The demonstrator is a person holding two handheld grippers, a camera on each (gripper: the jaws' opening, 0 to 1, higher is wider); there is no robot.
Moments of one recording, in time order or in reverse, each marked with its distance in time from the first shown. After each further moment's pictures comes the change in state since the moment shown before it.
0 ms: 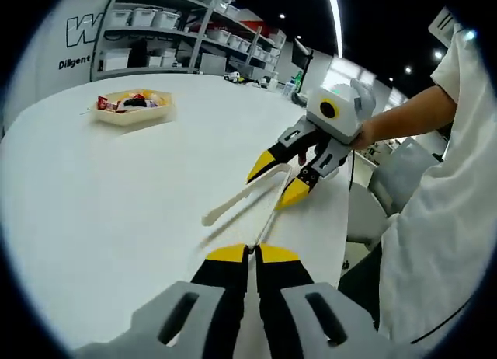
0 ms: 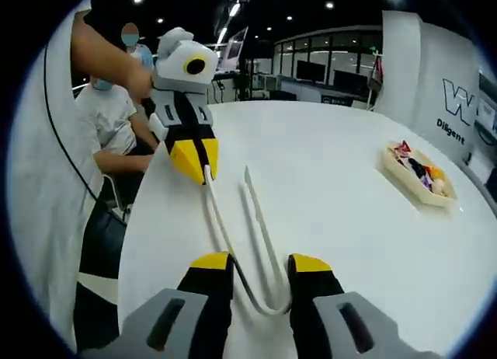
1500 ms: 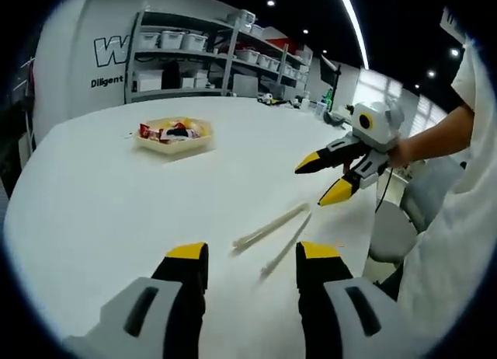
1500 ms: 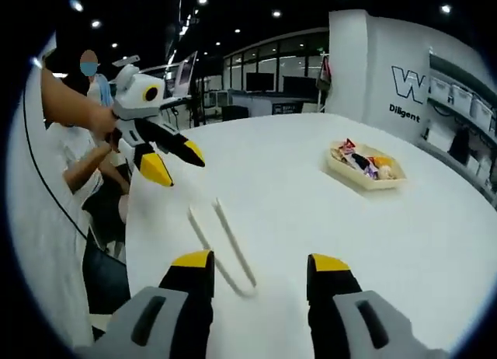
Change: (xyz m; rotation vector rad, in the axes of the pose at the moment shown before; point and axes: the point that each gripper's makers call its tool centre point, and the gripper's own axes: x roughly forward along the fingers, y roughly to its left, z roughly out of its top) left arm -0.040 0.019 0.039 0.016 -0.137 0.232; right arm -0.054 -0.026 0.018 0.230 -0.087 -0.228
